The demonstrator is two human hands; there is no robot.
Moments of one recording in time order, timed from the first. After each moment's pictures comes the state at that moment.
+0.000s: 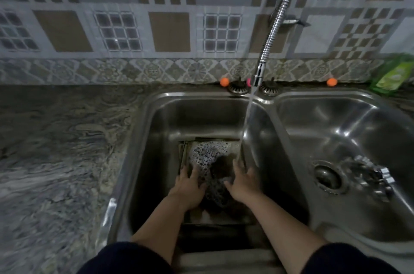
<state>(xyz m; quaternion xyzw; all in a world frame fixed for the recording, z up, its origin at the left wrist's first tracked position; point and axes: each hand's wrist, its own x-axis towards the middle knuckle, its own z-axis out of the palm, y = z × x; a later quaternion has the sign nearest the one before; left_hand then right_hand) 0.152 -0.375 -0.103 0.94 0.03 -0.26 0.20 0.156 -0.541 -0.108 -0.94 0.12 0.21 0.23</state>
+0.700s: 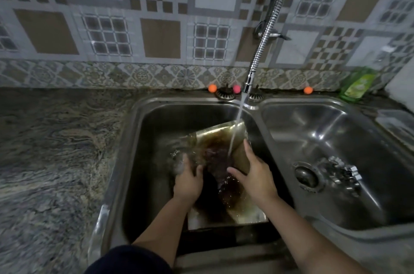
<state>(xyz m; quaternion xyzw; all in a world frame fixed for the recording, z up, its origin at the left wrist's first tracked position) 0.153 -0.399 -0.089 0.86 0.12 -0.11 0.49 0.131 -0.569 -0.048 -0.95 0.06 -0.06 0.29</state>
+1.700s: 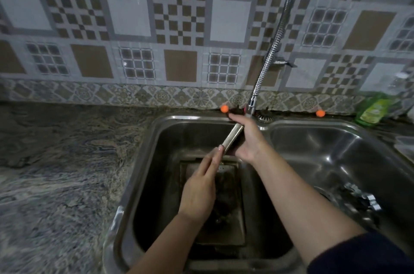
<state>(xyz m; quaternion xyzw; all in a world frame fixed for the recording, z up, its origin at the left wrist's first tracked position) 0.114 -0.403 -0.029 0.90 -0.17 0.22 0.33 0.199 -0.528 0.076 -0.50 0.13 0.17 0.84</state>
